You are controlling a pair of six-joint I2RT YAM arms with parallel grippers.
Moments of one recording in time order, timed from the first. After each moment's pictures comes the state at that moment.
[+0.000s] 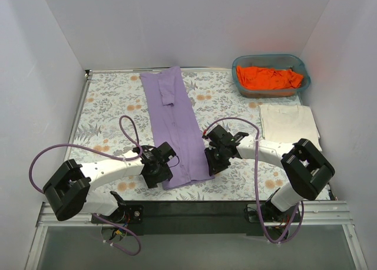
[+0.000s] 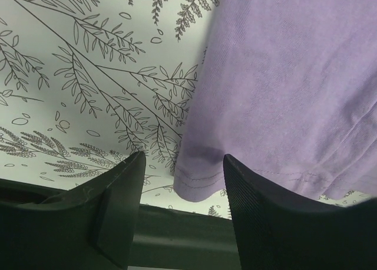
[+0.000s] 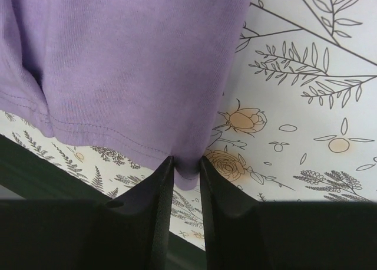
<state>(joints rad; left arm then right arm) -0.89 1.31 0.68 -0.79 -0.16 -1.34 0.81 1.54 0.82 -0.51 -0.23 0.42</state>
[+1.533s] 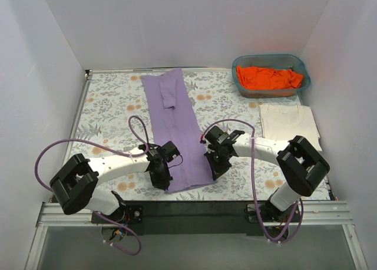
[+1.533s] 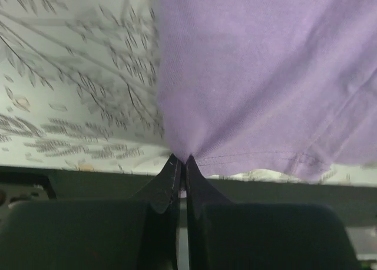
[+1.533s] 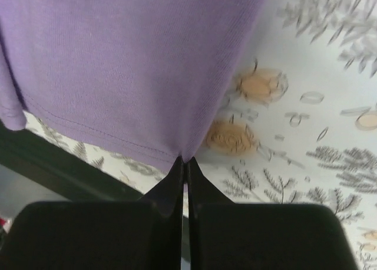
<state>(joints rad) -0.90 1.39 0.73 -0.80 -0.01 -1.18 0.82 1.59 0.87 -0.63 -0.26 0.35</state>
